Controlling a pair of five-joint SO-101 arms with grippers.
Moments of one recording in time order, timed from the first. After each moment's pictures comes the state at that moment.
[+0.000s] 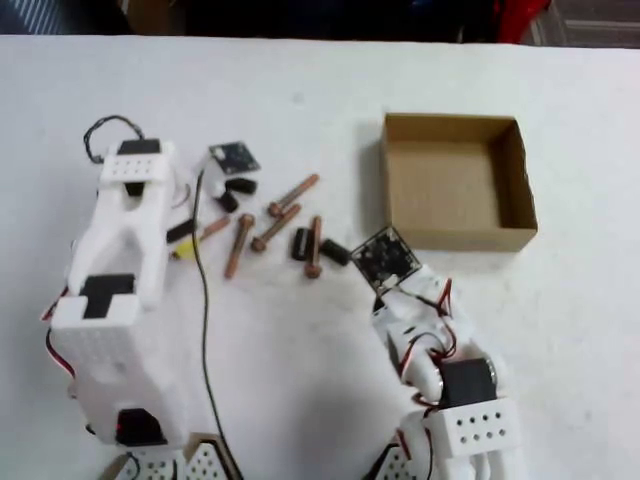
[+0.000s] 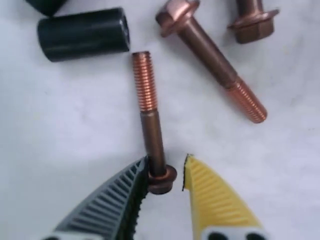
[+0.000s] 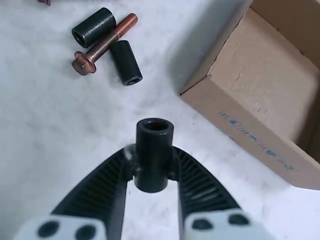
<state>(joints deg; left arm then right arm) -10.2 26.7 -0.8 77.7 -58.3 -13.3 -77.9 74.5 58.8 29.2</state>
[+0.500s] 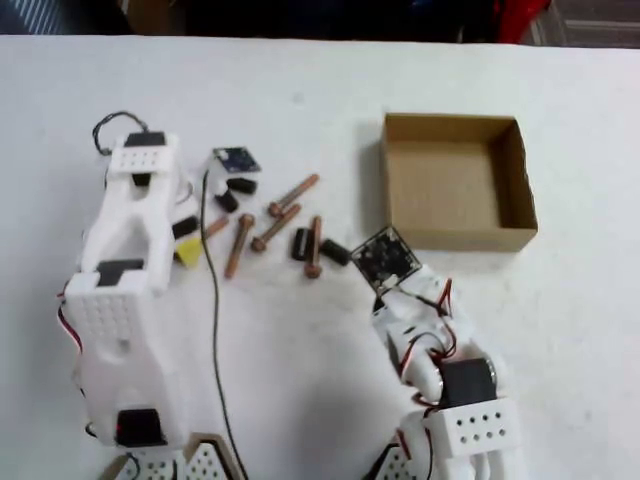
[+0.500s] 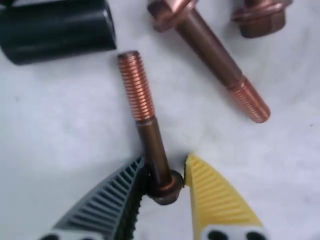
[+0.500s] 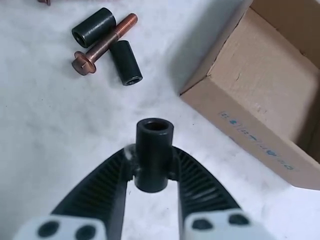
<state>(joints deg) -10.2 40.1 -15.2 86.3 -58.7 -13.3 -77.9 74.5 58.8 29.2</state>
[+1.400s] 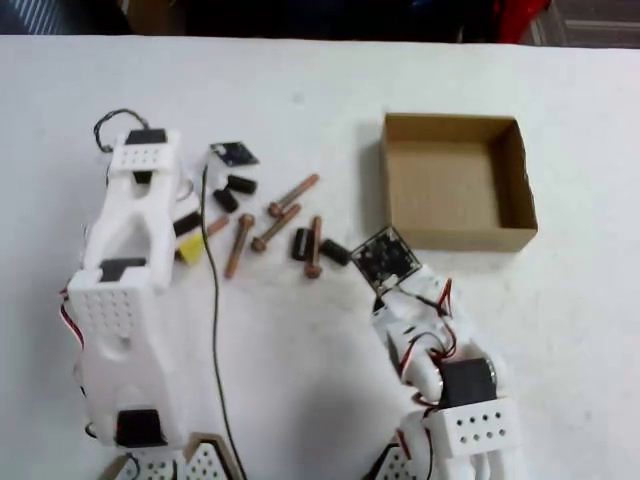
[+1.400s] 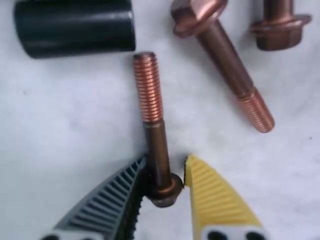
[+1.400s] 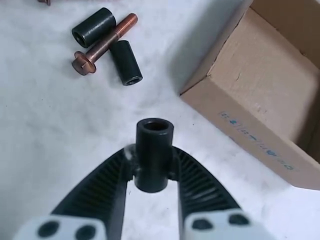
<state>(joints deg) -9.9 42.3 -18.1 87.3 -53.7 -13.3 -77.9 74.5 58.8 29.2</state>
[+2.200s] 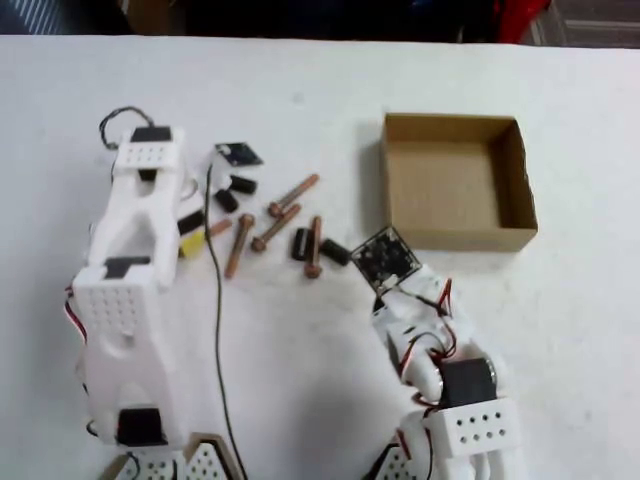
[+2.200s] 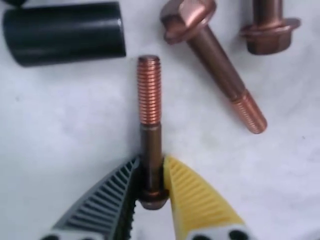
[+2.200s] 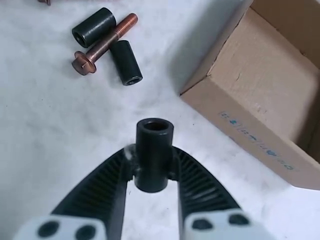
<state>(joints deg) -9.1 42.8 -21.2 91.5 -53.2 -13.3 -77.9 74.5 58.8 29.2</state>
